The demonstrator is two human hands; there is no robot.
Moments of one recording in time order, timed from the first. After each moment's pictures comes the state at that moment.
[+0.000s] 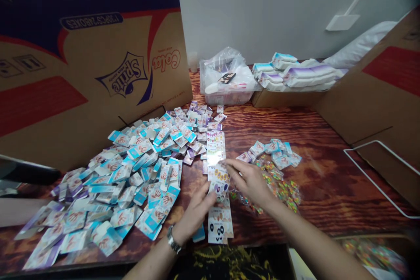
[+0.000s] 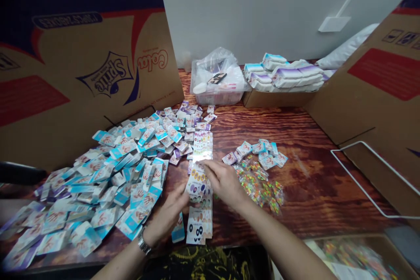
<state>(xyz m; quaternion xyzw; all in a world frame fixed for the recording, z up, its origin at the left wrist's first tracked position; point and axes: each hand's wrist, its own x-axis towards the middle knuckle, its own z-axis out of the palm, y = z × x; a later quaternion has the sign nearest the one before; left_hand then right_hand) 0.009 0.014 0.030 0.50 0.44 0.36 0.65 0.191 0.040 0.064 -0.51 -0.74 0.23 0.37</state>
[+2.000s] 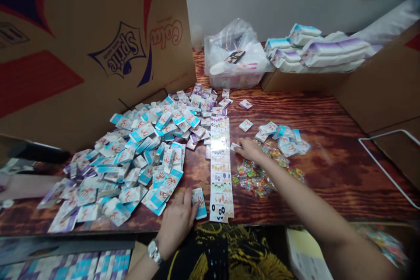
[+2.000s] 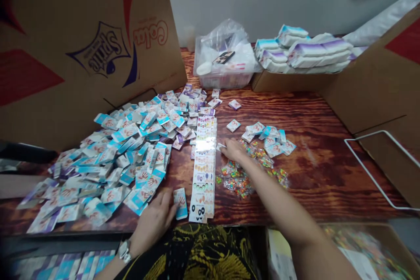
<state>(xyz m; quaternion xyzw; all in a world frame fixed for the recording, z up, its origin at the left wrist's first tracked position) -0.052 -0.042 -0.012 0.81 0.58 -0.01 0.12 0.239 0.119 -0.044 -0.70 -0.67 0.25 0.00</state>
